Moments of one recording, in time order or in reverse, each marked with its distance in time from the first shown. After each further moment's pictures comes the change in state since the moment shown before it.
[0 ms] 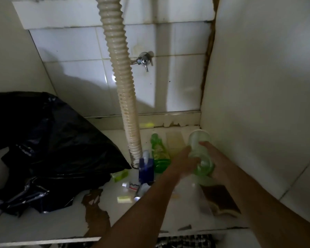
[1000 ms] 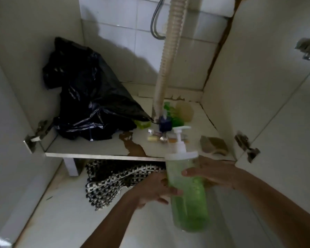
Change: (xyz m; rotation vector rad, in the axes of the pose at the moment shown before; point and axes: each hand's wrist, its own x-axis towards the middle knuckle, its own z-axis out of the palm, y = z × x) left_hand -0.269 -0.159 -0.062 -0.297 -0.348 -0.048; right_hand -0.274 0.117 0.036 -0.963 -0.456 -0.064
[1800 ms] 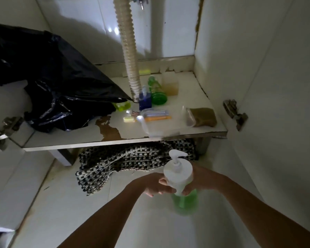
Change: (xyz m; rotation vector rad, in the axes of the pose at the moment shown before) left_hand 0.105 -0.059 0.063 0.544 -0.060 -0.413; right_hand 0.072 0.180 -0.019 -0.068 -0.173 -0.288
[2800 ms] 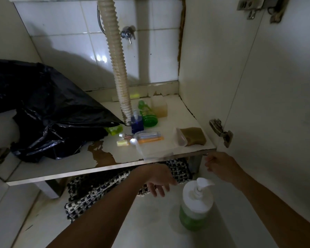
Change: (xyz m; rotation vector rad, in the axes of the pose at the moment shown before) left_hand -0.020 0.085 -0.053 0.276 -0.050 0.045; right_hand -0.043 -0.034 -0.064 -0.077 0.755 0.337
